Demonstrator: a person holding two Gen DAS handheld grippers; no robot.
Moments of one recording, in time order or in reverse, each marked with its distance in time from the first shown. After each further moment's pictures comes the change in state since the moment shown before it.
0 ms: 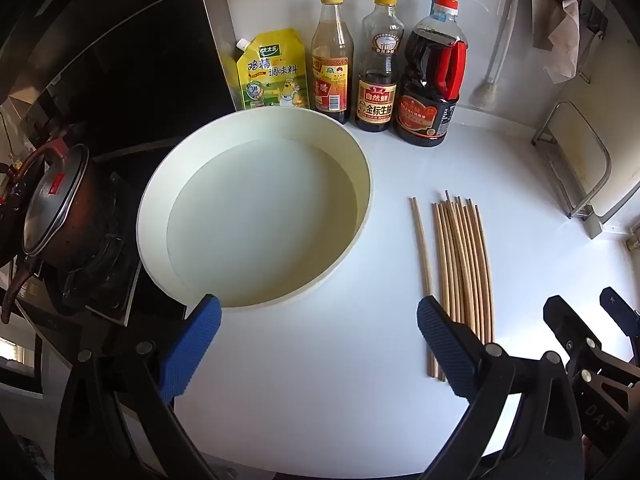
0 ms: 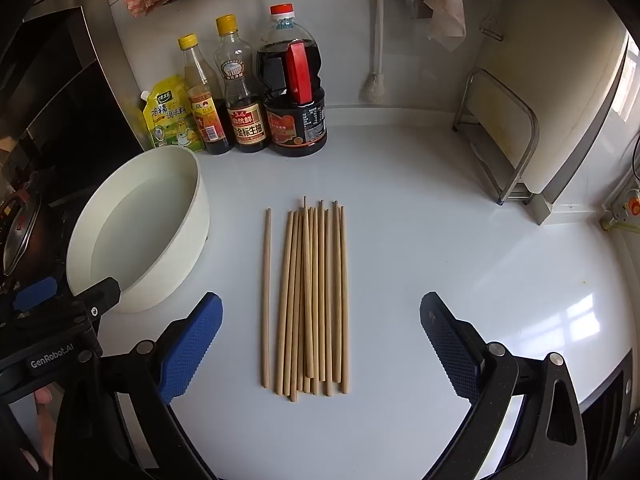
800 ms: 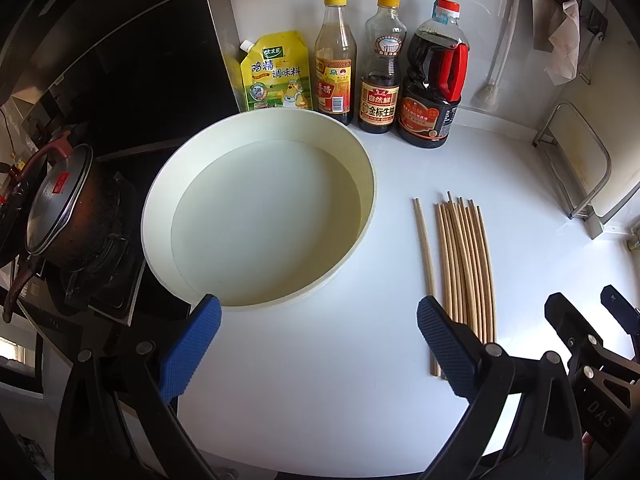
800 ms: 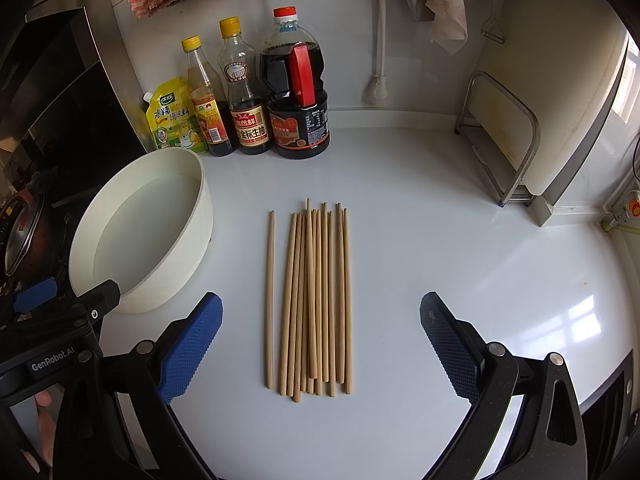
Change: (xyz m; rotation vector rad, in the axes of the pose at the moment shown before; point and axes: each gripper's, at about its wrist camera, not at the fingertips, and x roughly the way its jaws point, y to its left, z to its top) left arm 0.001 0.003 0.003 0.004 -0.006 0.007; right arm -0.001 0.001 0.000 0.001 -0.006 0.000
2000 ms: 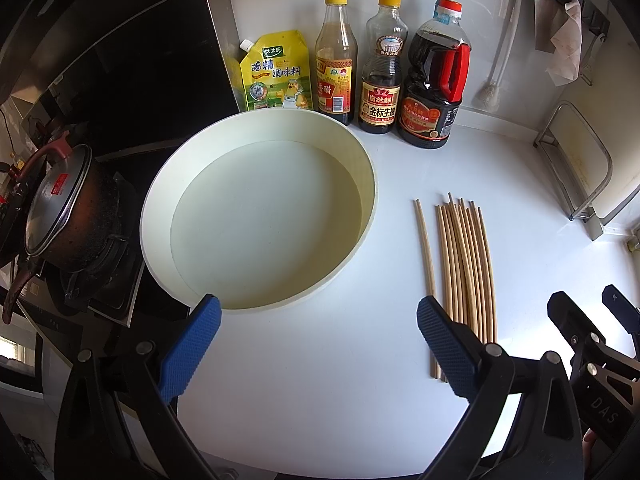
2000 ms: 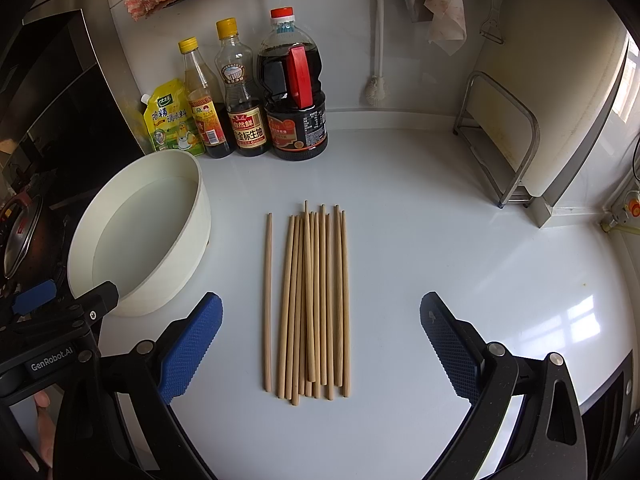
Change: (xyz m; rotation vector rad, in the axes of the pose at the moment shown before) left arm -0.002 -0.001 -0.004 -0.002 0.000 -0.001; right arm 0.000 -0.001 0.005 0.003 -0.001 -0.001
